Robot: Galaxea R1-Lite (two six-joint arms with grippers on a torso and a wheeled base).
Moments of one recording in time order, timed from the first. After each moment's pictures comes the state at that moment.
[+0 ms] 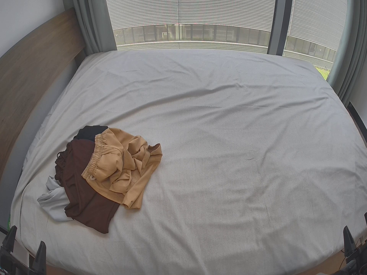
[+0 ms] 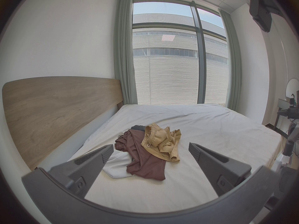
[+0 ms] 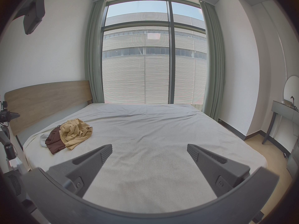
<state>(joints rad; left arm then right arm) 0.00 0.02 -0.02 -0.01 0.00 0.02 -0.01 0.02 -0.02 0.00 -0.01 -0.01</state>
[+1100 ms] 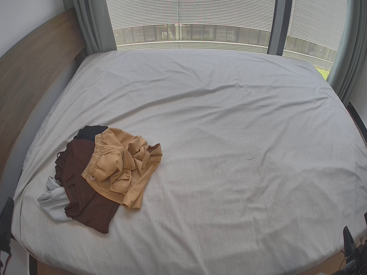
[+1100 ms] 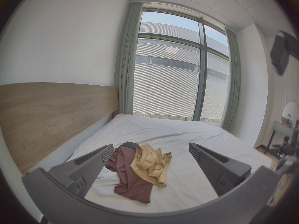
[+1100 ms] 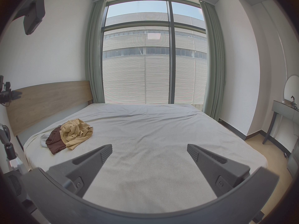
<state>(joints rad) -0.03 0.31 -0.28 -0.13 -0.02 -0.12 -0.01 0.02 -0.02 0.00 0.00 -0.01</state>
